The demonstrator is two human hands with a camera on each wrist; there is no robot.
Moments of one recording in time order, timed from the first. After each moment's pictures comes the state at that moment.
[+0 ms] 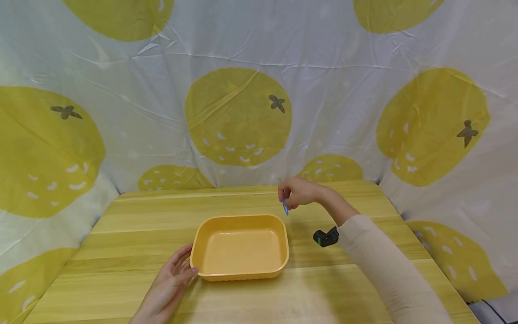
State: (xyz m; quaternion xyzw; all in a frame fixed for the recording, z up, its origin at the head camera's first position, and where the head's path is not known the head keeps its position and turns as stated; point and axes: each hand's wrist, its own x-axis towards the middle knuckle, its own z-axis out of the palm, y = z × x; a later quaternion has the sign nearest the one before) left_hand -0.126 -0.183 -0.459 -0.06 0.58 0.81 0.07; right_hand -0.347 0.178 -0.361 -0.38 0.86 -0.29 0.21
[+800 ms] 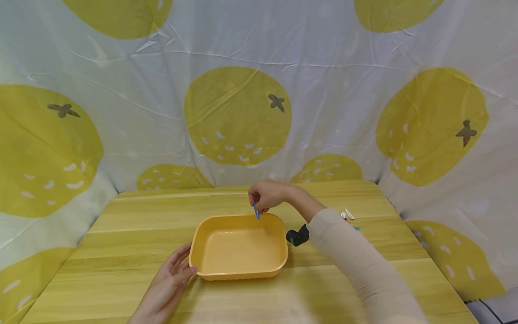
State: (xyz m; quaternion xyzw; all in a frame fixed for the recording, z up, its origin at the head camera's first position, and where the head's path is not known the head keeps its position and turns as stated) left_hand -0.127 -0.184 -0.458 -0.07 0.58 0.81 0.08; right_hand -0.344 0.100 -0.358 -0.42 0.84 -0.25 0.24
